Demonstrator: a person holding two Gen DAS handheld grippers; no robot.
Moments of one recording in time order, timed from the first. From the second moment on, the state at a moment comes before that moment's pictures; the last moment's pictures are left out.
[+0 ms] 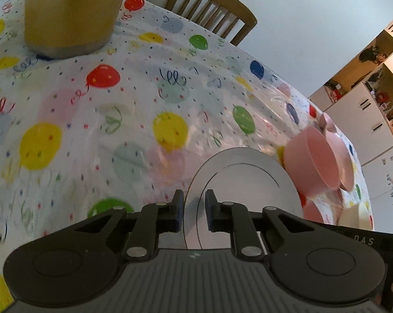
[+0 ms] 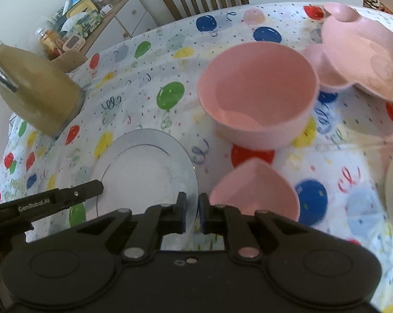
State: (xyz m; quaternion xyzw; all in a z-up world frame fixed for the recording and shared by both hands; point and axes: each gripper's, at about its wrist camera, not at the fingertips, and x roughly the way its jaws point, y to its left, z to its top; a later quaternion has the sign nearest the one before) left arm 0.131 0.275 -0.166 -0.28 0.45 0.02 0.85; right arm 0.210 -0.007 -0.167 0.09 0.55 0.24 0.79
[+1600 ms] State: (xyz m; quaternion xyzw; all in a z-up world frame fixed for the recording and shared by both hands) left arm 0.079 -0.074 -0.117 -0.19 0.49 -0.16 0.84; right arm 0.076 -0.357 -0.130 0.19 0.52 0.11 0.82
